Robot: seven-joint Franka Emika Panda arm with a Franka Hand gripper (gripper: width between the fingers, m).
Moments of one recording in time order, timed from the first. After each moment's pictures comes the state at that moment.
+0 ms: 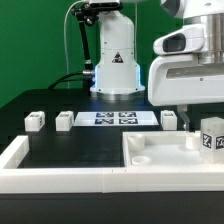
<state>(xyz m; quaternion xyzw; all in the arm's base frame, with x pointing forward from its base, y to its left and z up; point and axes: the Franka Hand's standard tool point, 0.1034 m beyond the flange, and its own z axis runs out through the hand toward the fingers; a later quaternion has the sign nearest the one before) 0.625 0.121 0.077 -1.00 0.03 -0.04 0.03</state>
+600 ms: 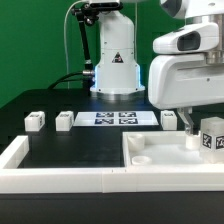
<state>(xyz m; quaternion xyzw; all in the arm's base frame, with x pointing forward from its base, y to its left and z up) 0.625 0.120 0.076 -0.99 -0.10 -0.05 0.02</state>
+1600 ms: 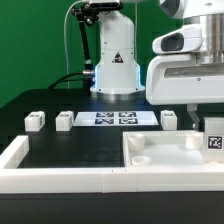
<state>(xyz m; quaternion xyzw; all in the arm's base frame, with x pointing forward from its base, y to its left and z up) 0.625 0.116 0.076 -0.99 0.15 -0.04 0.03</state>
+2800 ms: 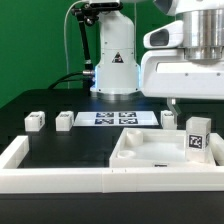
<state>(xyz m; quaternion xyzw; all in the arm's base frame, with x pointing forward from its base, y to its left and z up) 0.622 0.106 0.086 -0.97 0.24 -0.05 0.03</state>
